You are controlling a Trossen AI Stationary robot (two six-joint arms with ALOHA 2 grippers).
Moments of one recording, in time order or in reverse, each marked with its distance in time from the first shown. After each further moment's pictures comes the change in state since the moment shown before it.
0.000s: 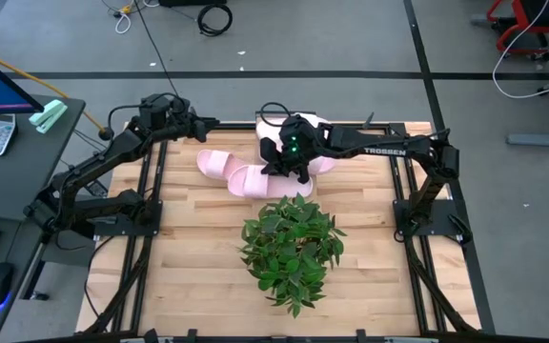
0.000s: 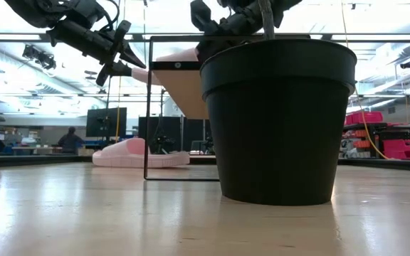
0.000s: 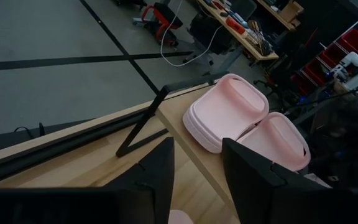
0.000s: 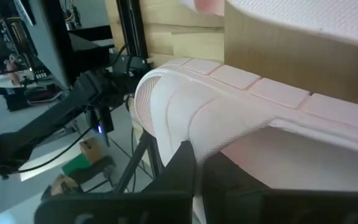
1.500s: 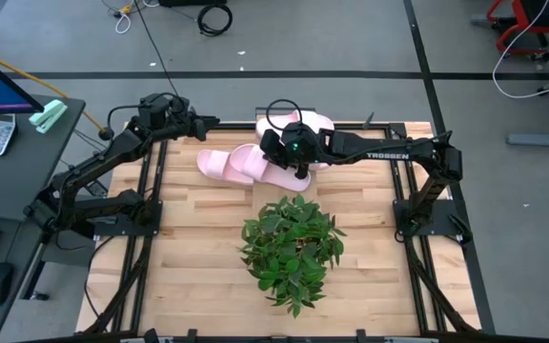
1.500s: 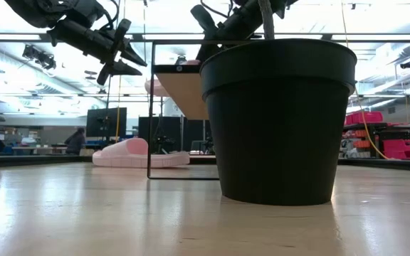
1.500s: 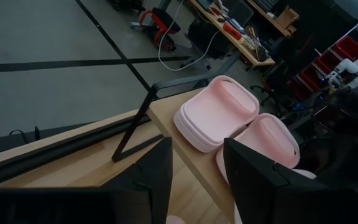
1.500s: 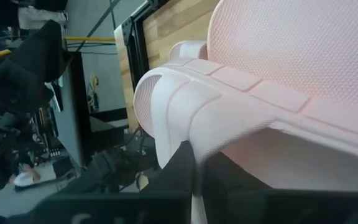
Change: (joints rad) left arm 0.000 0.000 0.000 0.024 0.000 -0.023; right arm 0.051 -0.019 -0.026 0.047 0.409 0.074
